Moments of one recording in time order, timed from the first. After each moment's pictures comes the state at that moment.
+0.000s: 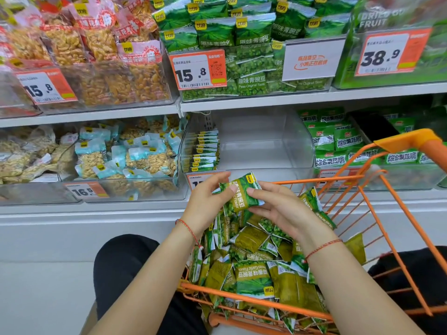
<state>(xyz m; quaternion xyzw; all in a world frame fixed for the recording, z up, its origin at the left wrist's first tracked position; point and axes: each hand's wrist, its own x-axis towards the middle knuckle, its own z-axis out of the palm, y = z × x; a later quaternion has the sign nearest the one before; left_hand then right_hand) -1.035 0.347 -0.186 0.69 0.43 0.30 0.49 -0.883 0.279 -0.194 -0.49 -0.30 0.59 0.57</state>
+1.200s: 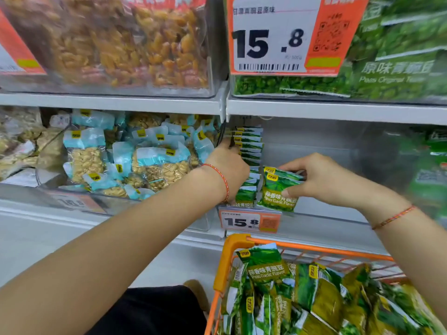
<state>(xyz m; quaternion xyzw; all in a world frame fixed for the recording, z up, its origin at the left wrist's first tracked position) -1.006 0.550 -0.180 0.89 0.30 -0.25 -0.23 -0.841 0.474 -0.179 -0.68 -0.64 0.30 0.19</state>
